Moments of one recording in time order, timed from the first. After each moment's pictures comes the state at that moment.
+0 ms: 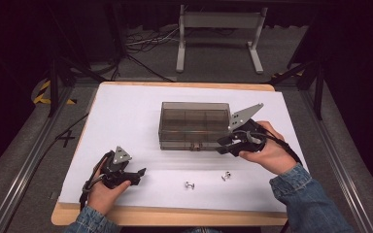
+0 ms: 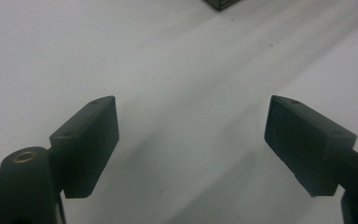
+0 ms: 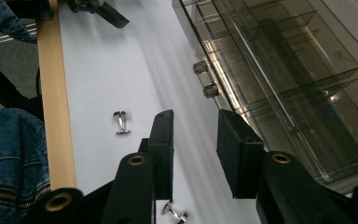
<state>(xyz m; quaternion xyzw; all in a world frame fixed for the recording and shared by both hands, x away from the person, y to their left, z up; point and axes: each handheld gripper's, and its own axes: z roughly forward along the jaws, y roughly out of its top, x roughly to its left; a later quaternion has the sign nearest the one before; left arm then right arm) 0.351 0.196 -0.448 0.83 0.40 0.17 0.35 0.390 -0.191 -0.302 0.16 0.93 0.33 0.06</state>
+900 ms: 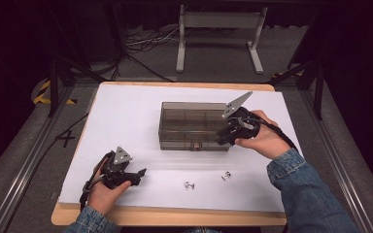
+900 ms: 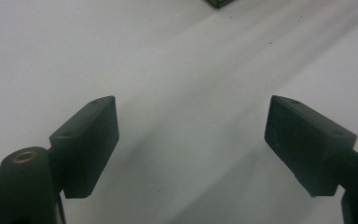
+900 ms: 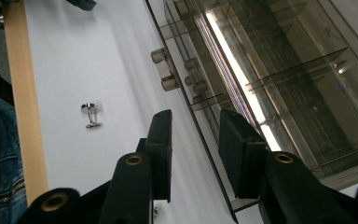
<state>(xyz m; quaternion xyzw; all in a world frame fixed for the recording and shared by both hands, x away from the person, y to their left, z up) 0.350 0.194 -0.449 0.83 0.39 0.17 0.34 0.431 -0.185 -0.310 0.18 0.94 0.28 0.04</state>
